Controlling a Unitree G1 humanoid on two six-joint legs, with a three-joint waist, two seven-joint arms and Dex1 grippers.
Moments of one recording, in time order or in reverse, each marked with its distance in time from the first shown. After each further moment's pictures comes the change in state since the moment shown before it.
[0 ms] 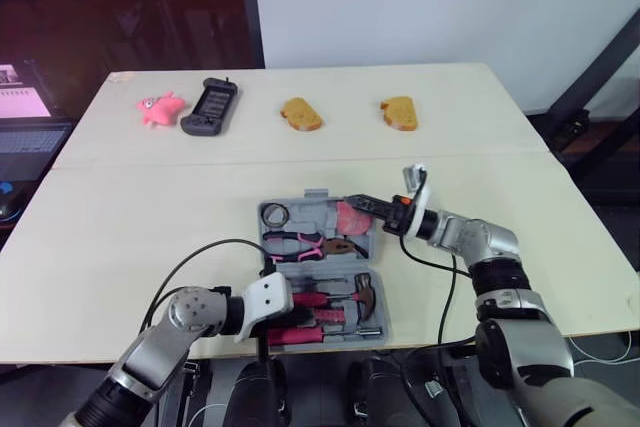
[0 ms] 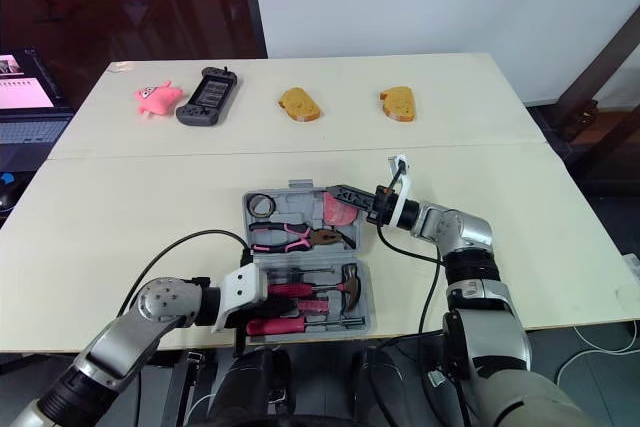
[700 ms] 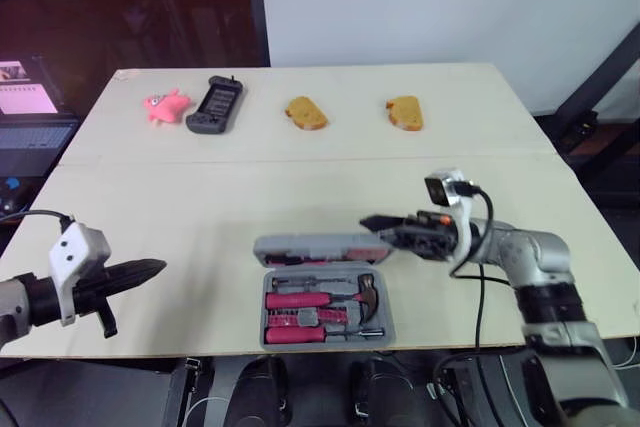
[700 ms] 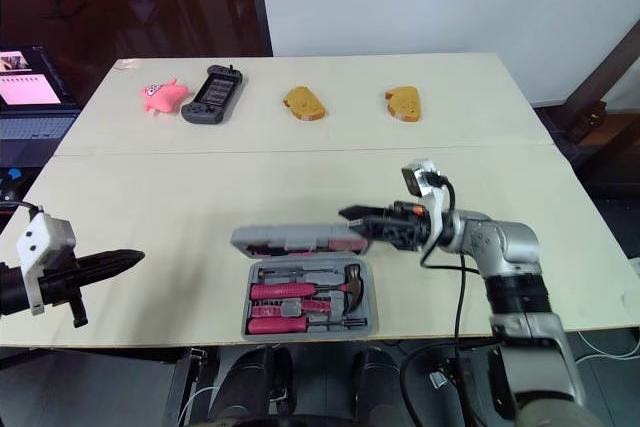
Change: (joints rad) left arm 0.271 0.235 0.803 0.088 -0.353 0.000 -0.216; right arm 0.251 -0.260 0.140 -0.564 0.178 0.176 0.302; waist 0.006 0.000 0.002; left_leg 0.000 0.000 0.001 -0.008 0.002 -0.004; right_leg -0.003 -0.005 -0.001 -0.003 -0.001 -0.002
